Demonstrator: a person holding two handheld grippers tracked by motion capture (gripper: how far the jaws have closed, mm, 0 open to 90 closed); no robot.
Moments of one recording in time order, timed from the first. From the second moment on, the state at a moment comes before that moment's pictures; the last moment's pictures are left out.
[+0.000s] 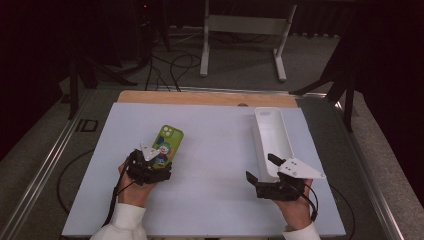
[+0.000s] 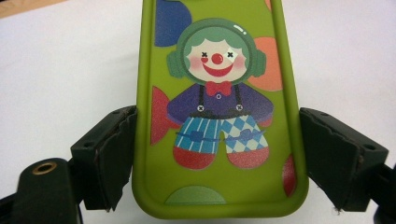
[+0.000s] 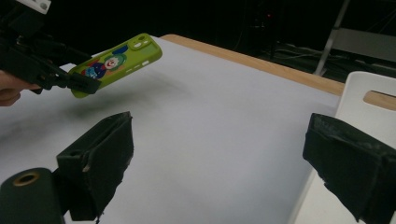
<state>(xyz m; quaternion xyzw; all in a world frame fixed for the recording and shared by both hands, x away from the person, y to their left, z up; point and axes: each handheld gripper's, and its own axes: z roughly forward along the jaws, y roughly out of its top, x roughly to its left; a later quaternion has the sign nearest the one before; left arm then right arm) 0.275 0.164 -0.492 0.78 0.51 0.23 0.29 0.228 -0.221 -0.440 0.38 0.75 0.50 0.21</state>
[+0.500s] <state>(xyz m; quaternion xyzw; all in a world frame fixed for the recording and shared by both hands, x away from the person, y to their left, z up) 0.271 0.158 -0.487 0.78 0.49 0.24 0.31 0.245 -0.204 -0.442 0.38 0.76 0.50 0.17</state>
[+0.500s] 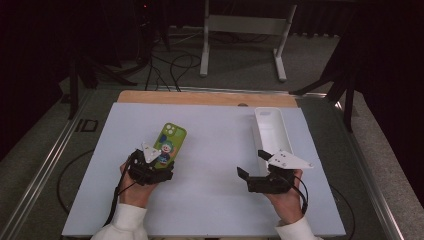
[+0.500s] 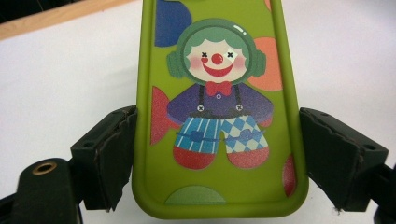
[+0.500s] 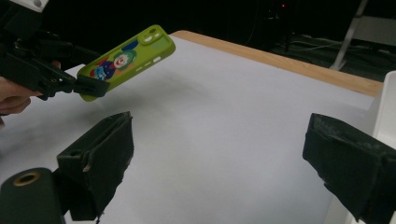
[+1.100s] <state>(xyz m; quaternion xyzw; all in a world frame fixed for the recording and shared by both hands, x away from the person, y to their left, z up) 0.260 0.147 -0.475 0.77 0.46 0.26 0.35 0.248 -0.202 -0.459 0.40 0.75 0.51 0.15</state>
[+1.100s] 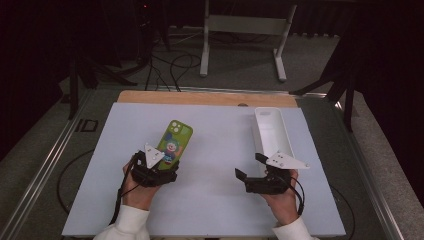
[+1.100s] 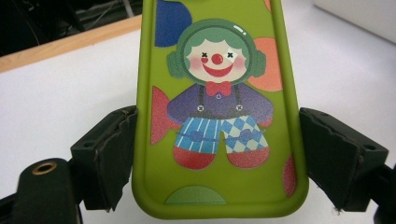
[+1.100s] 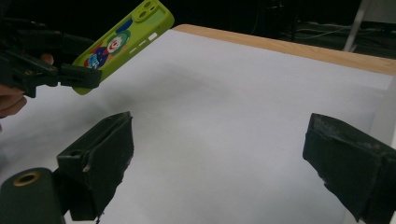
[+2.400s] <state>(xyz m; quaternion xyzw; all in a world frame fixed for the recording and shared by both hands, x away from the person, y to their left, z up) 0.250 0.133 -0.463 0.78 0.41 0.27 0.39 0.262 -0.188 -0.445 0.42 0.74 0.52 0.10</state>
